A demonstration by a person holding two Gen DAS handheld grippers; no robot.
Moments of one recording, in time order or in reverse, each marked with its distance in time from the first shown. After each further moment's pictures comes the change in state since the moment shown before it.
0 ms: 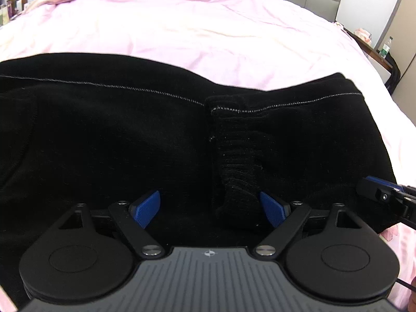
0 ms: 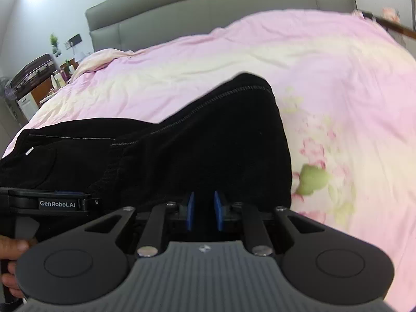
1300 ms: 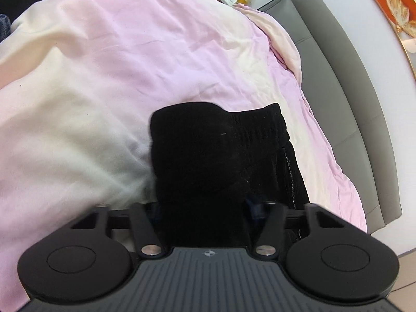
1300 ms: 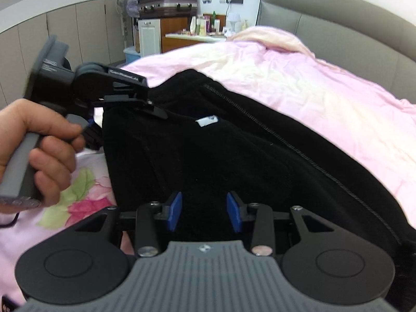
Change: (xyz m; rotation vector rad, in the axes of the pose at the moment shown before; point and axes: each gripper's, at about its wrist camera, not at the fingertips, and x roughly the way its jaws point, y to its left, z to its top) left arm -0.084 0.385 -0.015 -0.893 -0.285 -0.057; right arm 0.111 0.356 0.001 -0.553 0.066 0.330
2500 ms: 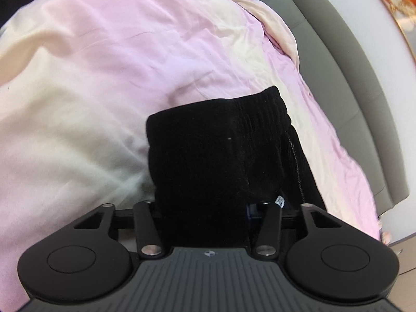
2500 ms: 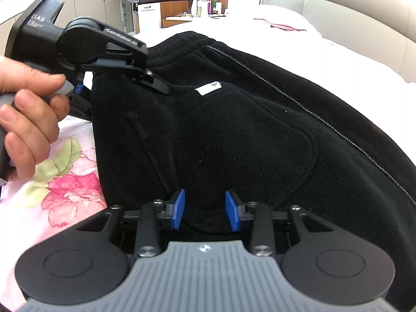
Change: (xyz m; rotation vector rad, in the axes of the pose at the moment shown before) left arm 0.004 -0.002 -0.005 0.053 0.037 0.022; right arm 0.027 0.000 -0.028 0.004 0.048 0.017
